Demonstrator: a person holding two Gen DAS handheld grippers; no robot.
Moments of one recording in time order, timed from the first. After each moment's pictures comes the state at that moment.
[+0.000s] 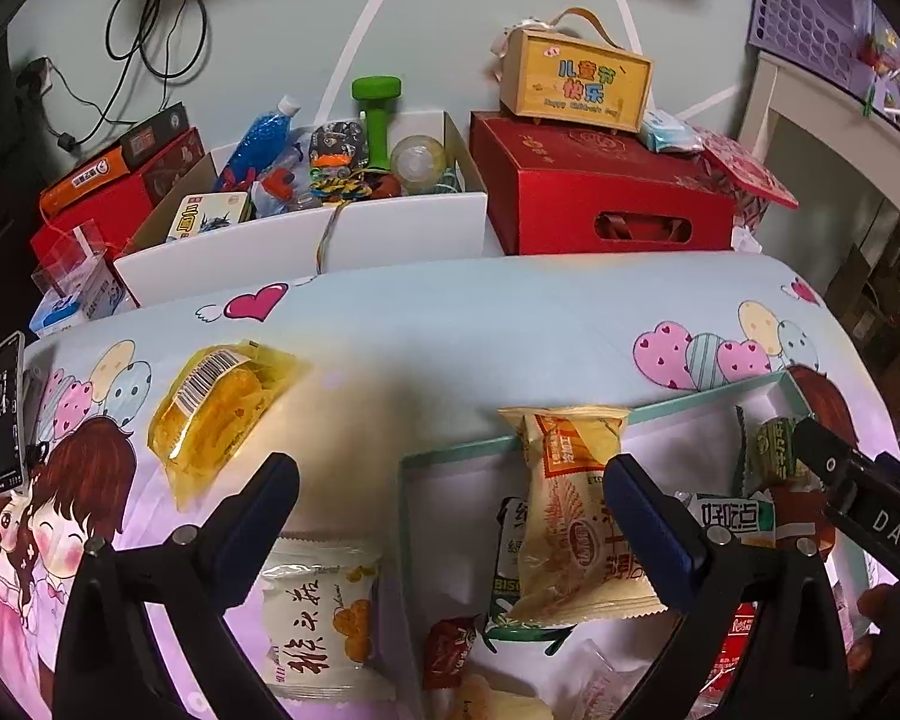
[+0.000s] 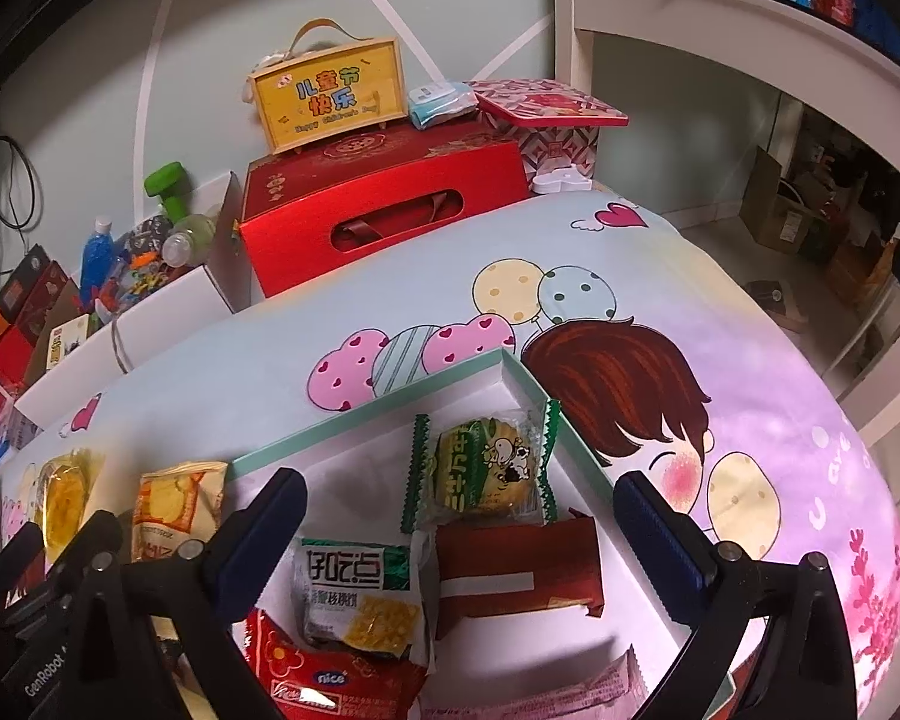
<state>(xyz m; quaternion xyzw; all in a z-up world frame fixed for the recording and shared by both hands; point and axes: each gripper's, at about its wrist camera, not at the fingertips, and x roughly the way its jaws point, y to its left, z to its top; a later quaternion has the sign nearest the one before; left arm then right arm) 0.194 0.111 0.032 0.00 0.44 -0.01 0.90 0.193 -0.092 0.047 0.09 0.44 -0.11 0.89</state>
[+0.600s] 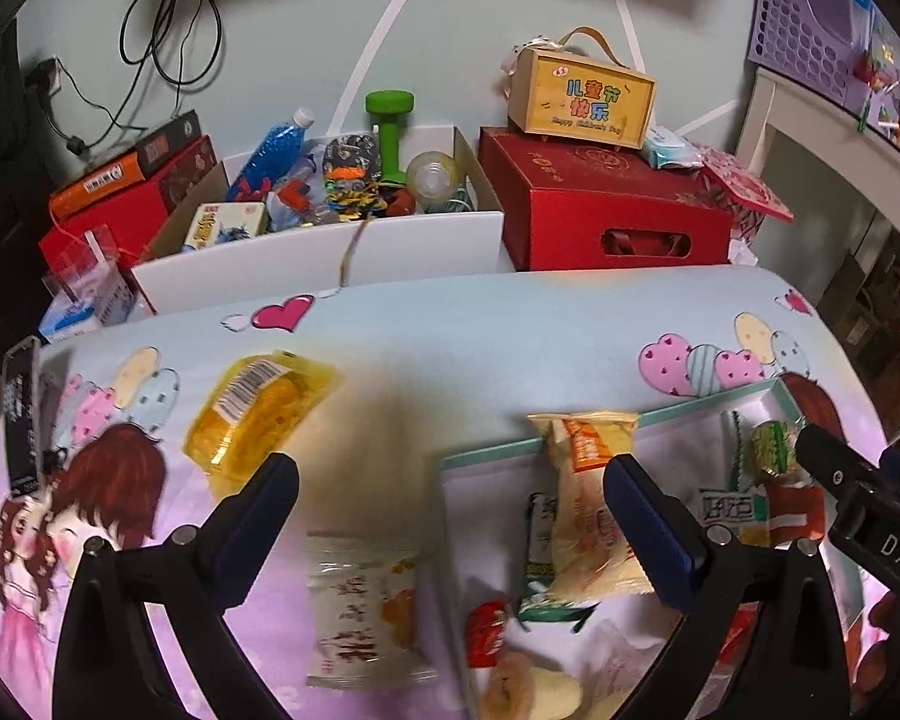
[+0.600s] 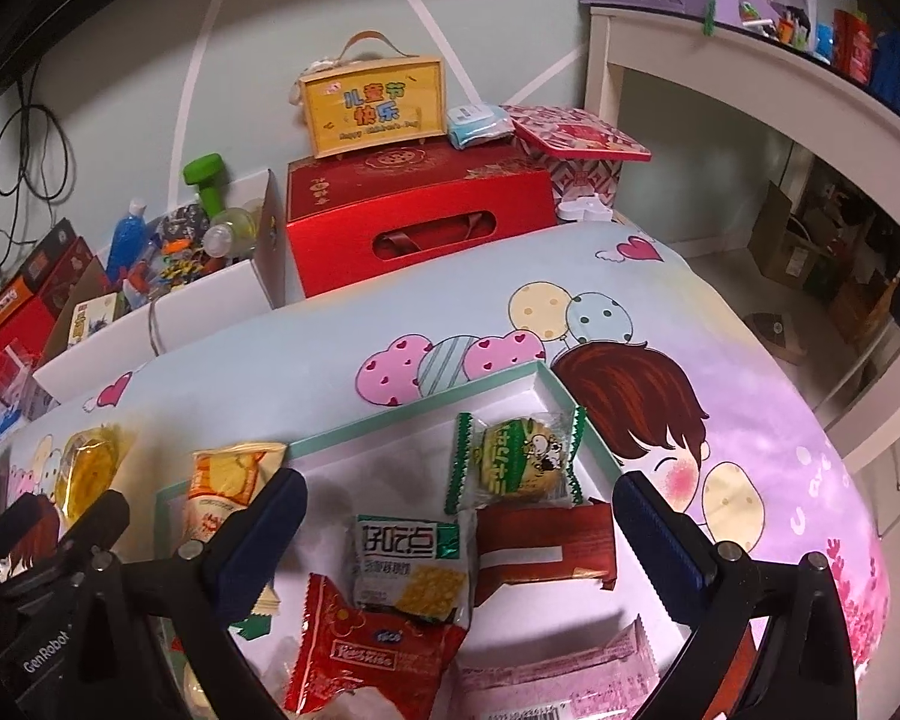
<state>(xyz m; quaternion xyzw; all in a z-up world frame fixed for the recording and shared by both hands) 0.183 0.133 0.051 0.01 0.43 -0.01 0.90 0.177 -0.058 0.073 0.05 0.43 -0.10 0.90</state>
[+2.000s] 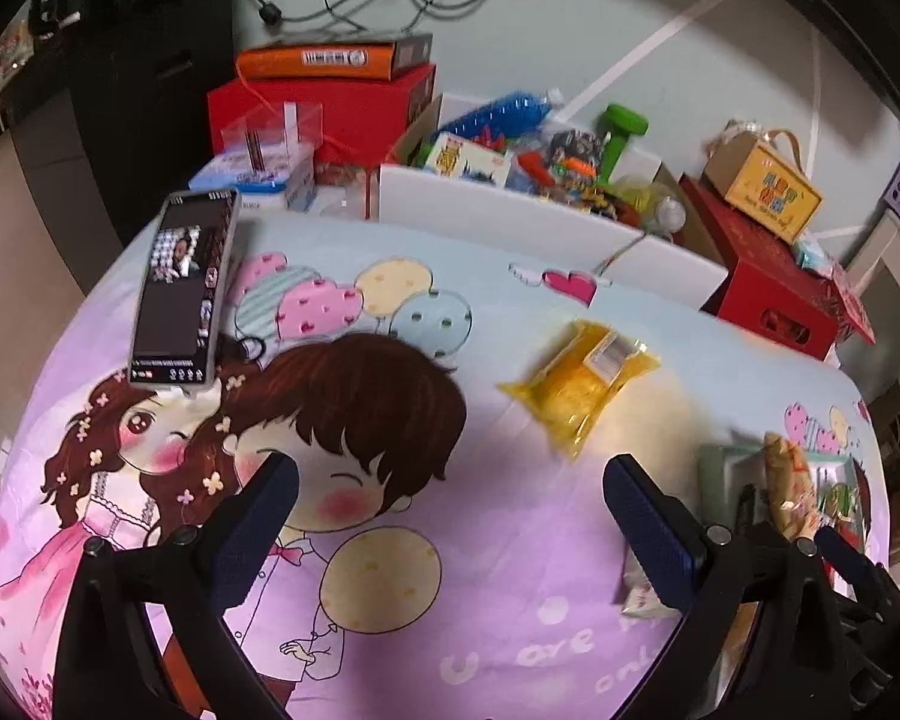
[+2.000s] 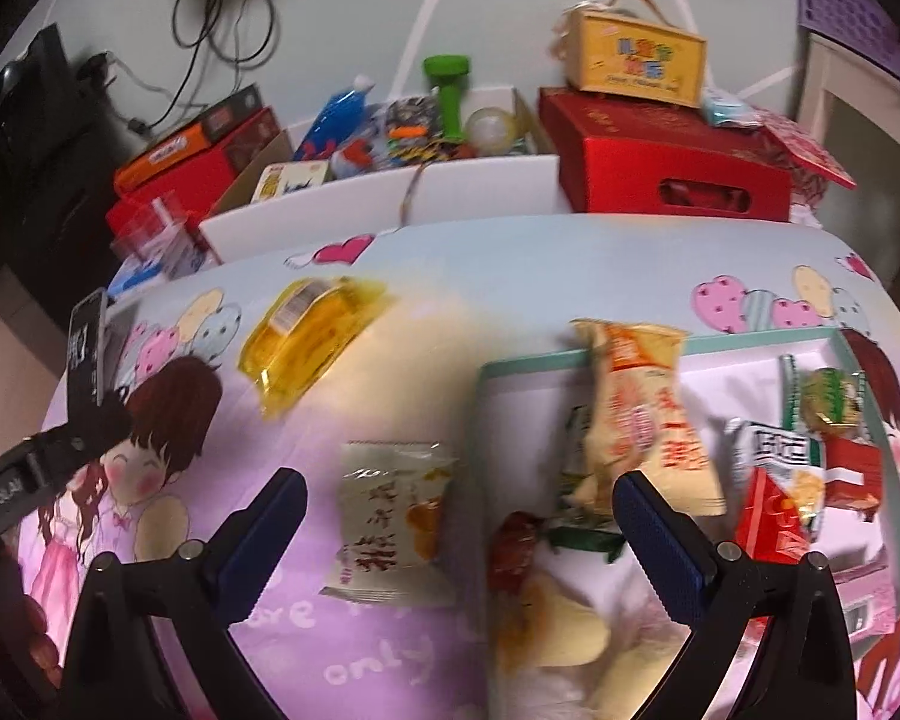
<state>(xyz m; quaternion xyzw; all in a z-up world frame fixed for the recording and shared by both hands) 0.141 0.336 0.045 -0.13 0.47 0.09 0.87 0.159 0.125 0.033 0.01 0.47 0.09 0.88</state>
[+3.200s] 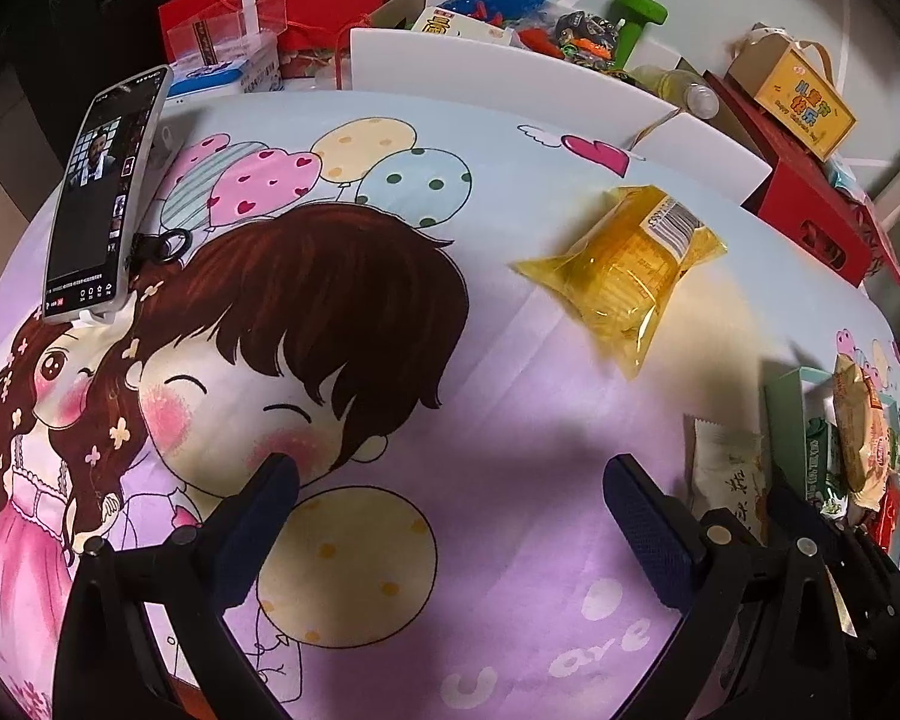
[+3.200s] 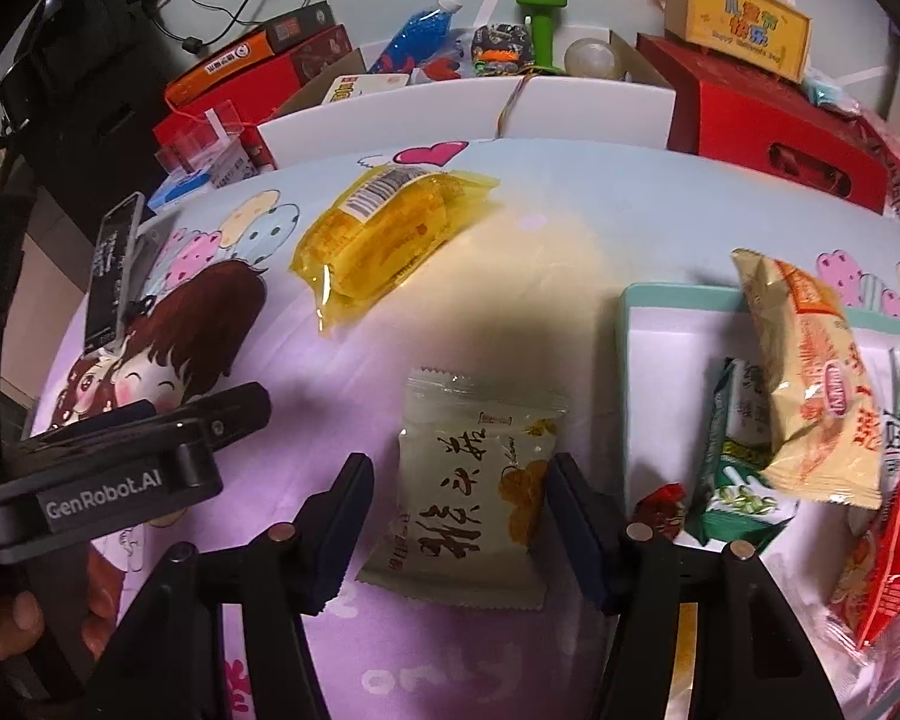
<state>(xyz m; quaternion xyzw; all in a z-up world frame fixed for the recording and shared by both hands) 0.161 0.330 -0.025 -0.12 0.55 0.08 0.82 0.165 0.163 -0.017 -0.02 0.52 0.16 0.84</state>
